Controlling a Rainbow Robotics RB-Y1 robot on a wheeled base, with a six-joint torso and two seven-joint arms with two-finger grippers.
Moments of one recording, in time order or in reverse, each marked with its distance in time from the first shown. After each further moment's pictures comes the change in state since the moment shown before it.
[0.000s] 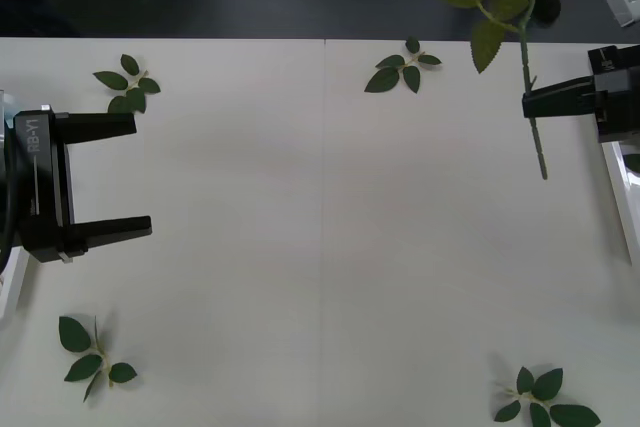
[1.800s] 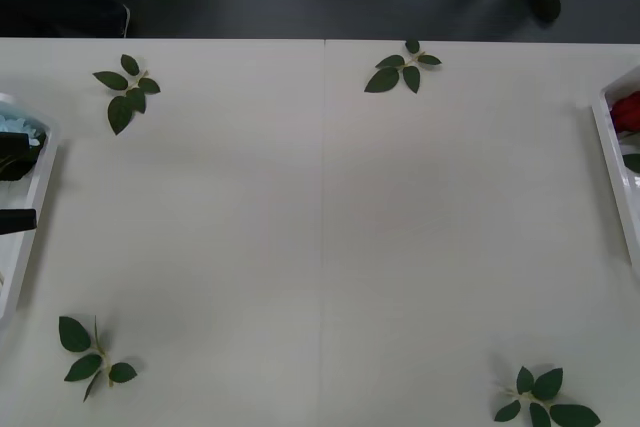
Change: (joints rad) right arm 0.303 -0.108 -0.292 0.607 0.783 -0.083 -0.320; left arm 0.000 0.237 0.122 0.370 0.031 0.143 0.000
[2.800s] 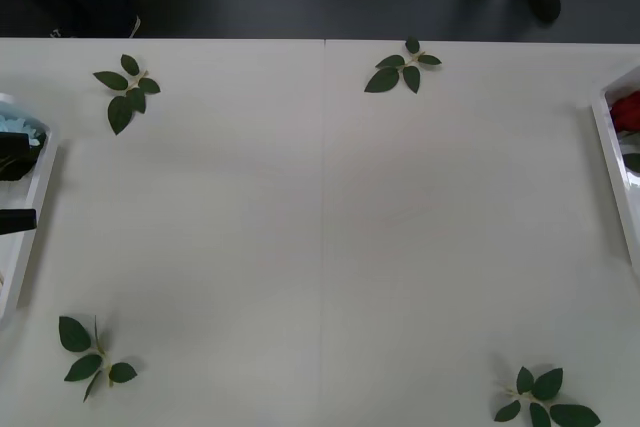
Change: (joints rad) right arm -0.023 0.001 0.000 -0.026 0.054 -0.103 0.000; left arm 0.000 0.000 0.000 0.000 0.000 0.000 0.000
